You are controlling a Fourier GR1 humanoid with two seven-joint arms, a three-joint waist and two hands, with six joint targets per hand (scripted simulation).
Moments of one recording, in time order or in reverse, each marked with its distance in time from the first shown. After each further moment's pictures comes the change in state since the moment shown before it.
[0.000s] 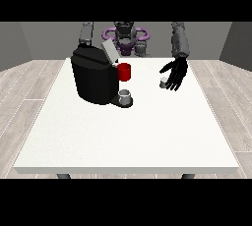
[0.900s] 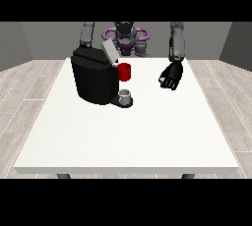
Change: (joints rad) left arm -0.086 0.003 -0.129 0.190 -0.293 0.094 -0.024; right arm 0.007 0.011 0.009 0.079 -0.010 0.008 -0.035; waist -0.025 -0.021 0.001
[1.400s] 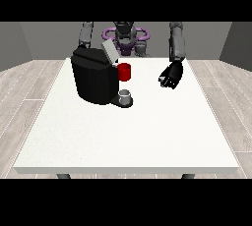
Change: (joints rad) left arm -0.053 -0.023 0.033 0.086 -0.025 0.017 -0.082; right arm -0.002 -0.024 -0.015 0.021 0.054 -0.034 0.028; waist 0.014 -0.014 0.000
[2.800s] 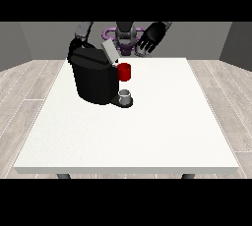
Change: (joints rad) left arm -0.302 -0.139 0.084 -0.142 0.102 -0.405 0.217; right arm -0.027 -0.017 -0.089 0.144 -0.054 0.016 -0.052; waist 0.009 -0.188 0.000
